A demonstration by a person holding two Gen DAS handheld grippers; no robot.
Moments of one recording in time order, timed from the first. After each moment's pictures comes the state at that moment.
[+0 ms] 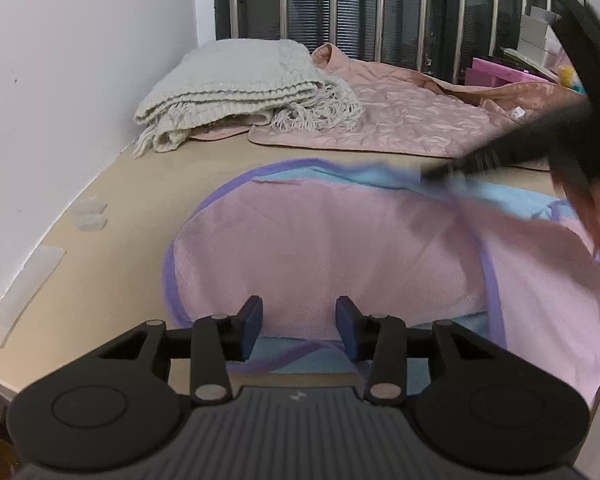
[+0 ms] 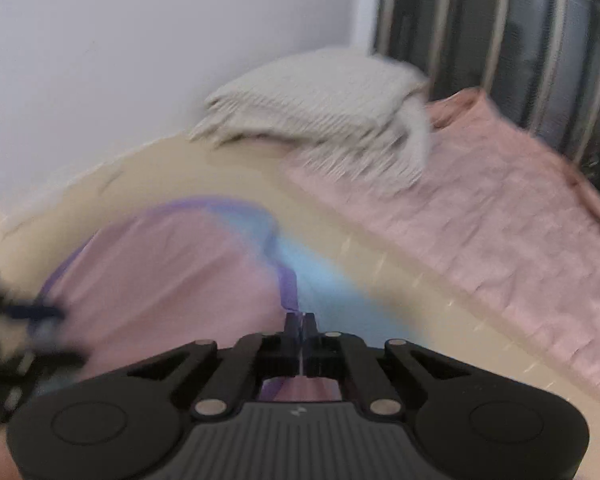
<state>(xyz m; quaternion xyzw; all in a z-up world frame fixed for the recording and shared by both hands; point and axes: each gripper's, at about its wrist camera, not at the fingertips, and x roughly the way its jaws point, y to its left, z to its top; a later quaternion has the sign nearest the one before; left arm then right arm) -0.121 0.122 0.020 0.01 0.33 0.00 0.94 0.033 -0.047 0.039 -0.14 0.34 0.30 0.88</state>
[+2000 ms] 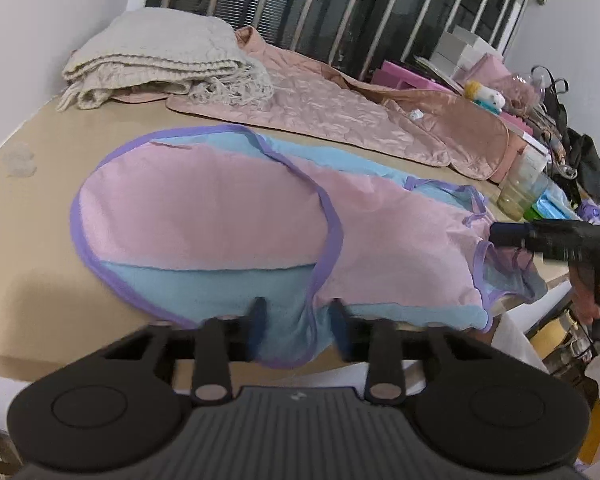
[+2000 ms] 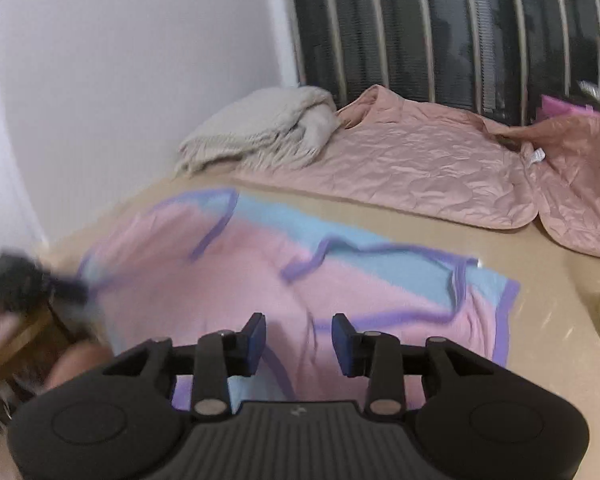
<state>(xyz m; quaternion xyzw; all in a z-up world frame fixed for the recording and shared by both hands) -0.153 0.144 0.024 -0.06 0.36 -0.18 0.91 -0.109 -0.231 0.028 -0.03 0.30 0.28 0.91</state>
